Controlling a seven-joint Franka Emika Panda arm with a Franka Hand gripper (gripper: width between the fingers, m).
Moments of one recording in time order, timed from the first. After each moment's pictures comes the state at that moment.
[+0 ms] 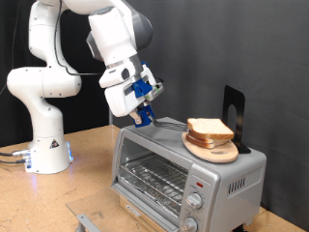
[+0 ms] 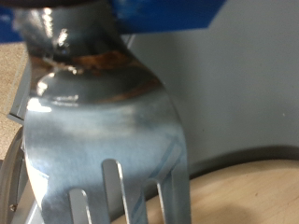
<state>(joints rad) -0.48 -0.39 0.61 -2.50 0.70 2.39 -0.01</state>
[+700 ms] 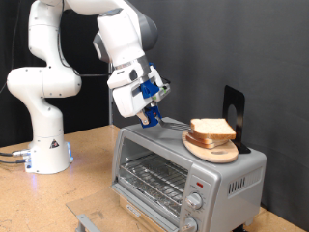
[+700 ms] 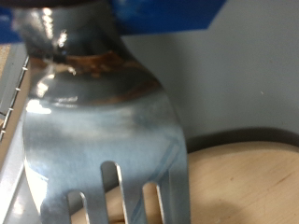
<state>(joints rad) -0.48 -0.36 0.66 -2.48 0.67 2.41 0.07</state>
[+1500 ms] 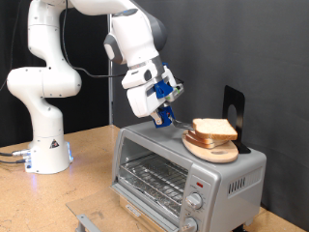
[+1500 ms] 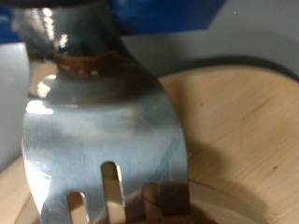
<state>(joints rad) -0.48 -0.27 0.72 -2.40 0.60 2.47 0.18</state>
